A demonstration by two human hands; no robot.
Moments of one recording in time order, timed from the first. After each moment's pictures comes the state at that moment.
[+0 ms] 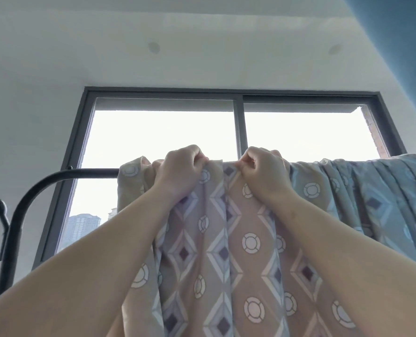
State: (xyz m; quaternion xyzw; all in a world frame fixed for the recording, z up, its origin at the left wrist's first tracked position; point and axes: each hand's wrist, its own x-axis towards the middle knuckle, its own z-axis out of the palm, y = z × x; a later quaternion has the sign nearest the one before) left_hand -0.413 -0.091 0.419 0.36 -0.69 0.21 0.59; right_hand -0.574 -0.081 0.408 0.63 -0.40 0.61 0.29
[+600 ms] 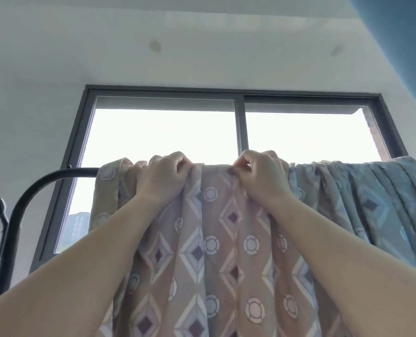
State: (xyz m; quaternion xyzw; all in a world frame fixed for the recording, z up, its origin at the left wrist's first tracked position) left_hand -0.384 -0.105 0.406 0.39 -0.67 0.24 0.58; right_hand -0.565 -0.079 0.401 0.67 -0.39 0.59 0.24
